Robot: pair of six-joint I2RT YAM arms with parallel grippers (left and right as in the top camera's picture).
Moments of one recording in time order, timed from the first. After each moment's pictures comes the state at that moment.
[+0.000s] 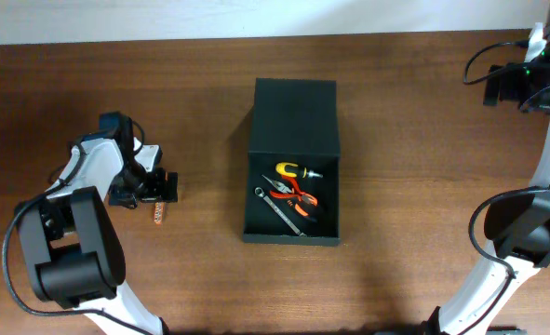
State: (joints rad) left arm 0.19 1.94 1.24 -0.91 0.06 0.20; right arm -0.33 2.13 2.38 -1.57 0.14 -0.05
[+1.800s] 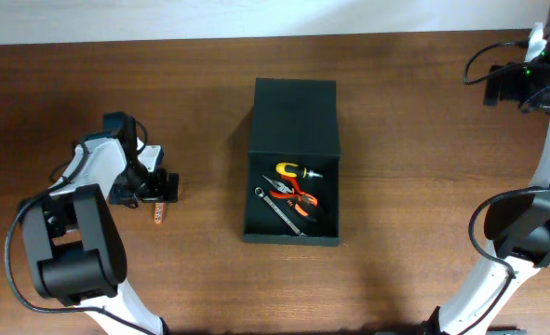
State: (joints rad) left arm 0.17 1.95 1.24 -0.89 0.02 0.20; right arm -0.33 2.13 2.38 -1.57 0.14 -0.05
